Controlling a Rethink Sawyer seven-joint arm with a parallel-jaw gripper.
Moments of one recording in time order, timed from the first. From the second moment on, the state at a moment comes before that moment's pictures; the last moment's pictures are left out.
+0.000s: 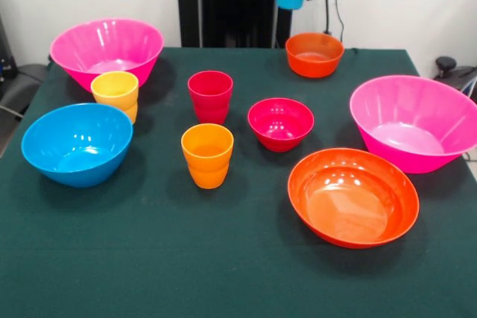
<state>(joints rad) 0.09 -0.64 -0.10 2.59 -0.11 -0.41 2.17</state>
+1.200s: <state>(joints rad) 0.17 -0.34 -0.08 2.55 -0.11 -0.53 2.36</state>
